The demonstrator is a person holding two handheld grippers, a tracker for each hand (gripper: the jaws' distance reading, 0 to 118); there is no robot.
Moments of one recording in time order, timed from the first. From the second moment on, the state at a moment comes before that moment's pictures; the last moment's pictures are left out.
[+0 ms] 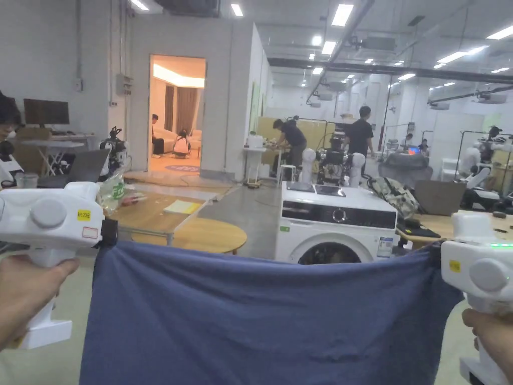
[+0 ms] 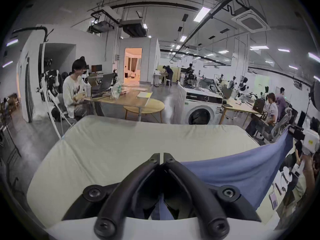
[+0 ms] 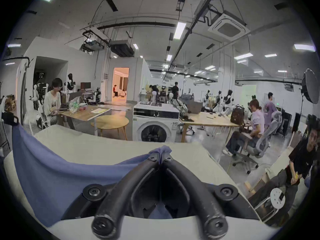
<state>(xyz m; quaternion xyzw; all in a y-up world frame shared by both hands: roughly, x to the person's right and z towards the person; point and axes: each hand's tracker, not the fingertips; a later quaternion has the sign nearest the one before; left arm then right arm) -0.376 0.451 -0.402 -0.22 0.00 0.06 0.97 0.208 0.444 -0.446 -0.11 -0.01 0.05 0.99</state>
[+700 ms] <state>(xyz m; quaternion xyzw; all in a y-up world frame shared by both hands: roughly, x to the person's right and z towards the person) -0.394 0.616 -0.450 -0.11 0.03 0.01 0.99 0.177 0.589 -0.518 -0.01 -0.04 0.05 1.00</state>
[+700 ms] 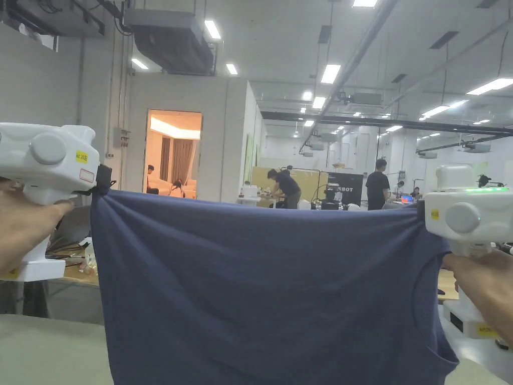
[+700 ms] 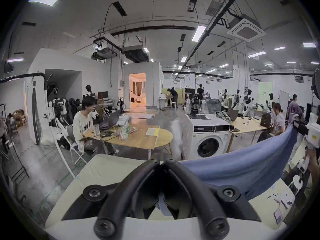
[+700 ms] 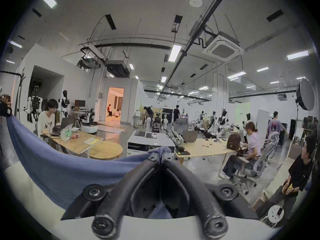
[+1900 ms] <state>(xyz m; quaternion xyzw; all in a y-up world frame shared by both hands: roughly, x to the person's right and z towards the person) -0.379 0.162 -0.202 -0.43 -0.02 0.10 0.90 0.229 0.157 -0.247 -0.38 -0.02 0.12 0.92</state>
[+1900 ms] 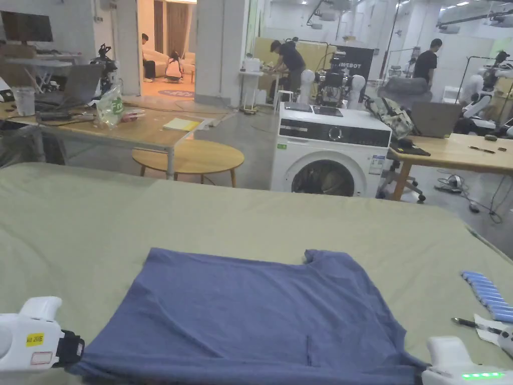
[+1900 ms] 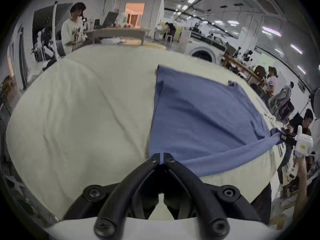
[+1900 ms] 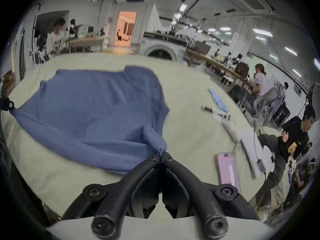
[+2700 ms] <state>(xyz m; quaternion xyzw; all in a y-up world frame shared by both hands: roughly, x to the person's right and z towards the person) -0.303 0.222 -0.207 -0.20 -0.02 0.04 0.98 0.160 0.208 -0.249 -0.17 -0.01 0.02 0.99</state>
